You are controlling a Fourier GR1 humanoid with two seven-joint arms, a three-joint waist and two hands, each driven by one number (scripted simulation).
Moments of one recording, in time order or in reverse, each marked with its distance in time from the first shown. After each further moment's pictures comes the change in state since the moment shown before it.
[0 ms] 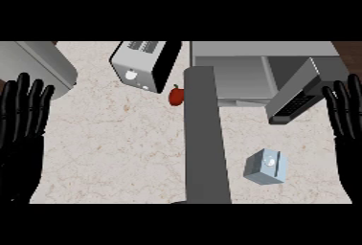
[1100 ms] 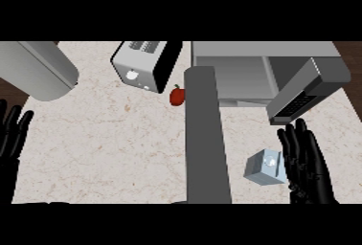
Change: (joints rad) left arm 0.170 0.037 0.172 0.022 0.258 -0.155 -0.002; right arm 0.172 0.095 0.585 -0.225 0.526 -0.381 0.313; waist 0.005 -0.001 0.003
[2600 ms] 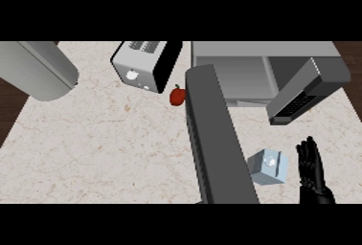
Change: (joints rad) left arm 0.174 0.014 0.244 -0.138 0.235 -0.203 0.063; right arm 0.206 -0.087 -0.319 0.456 -0.382 -0.060 -0.542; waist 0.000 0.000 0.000
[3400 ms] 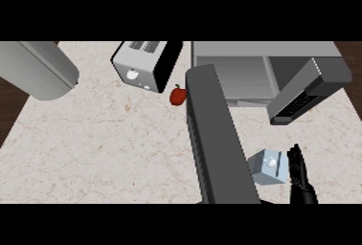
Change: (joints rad) left arm -0.006 -0.038 0.062 0.012 0.012 -0.081 0.006; right arm -0.106 0.024 -0.149 0.473 -0.109 0.122 -0.350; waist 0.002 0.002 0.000
